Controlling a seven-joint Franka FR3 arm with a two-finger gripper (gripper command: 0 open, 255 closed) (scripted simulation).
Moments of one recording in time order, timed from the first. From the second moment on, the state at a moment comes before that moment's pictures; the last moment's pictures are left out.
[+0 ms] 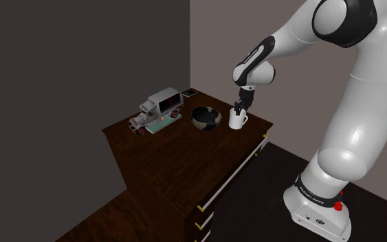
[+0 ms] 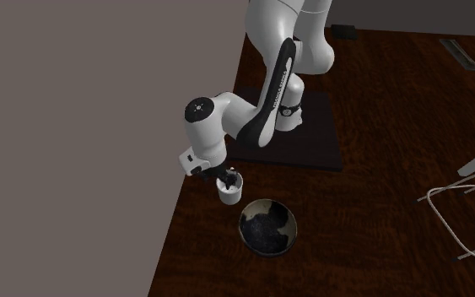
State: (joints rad) arm -0.07 0.15 -0.44 -2.37 0.21 2.47 -0.54
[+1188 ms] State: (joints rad) arm -0.06 0.06 -0.46 -2.35 0.13 2.38 -0.49
